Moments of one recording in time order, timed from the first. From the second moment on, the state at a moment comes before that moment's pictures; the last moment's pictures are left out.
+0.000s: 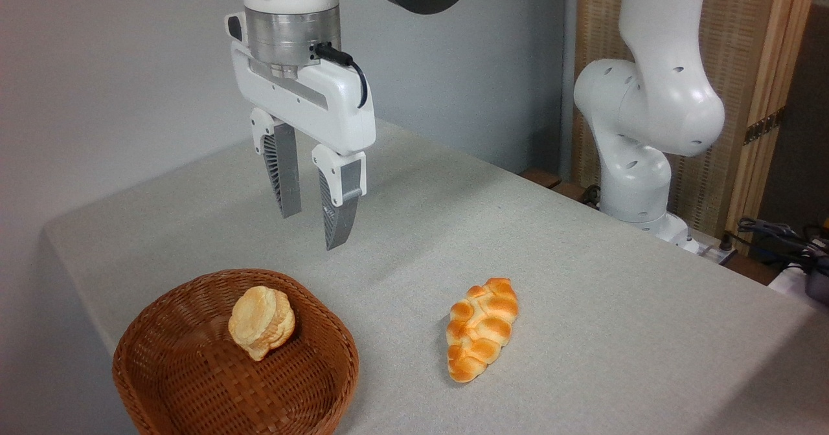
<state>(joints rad) -0.15 -0.08 0.07 -1.83 -0.07 1.88 0.65</state>
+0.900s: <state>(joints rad) -0.15 -0.06 0.06 -1.83 -0.07 1.88 0.65</state>
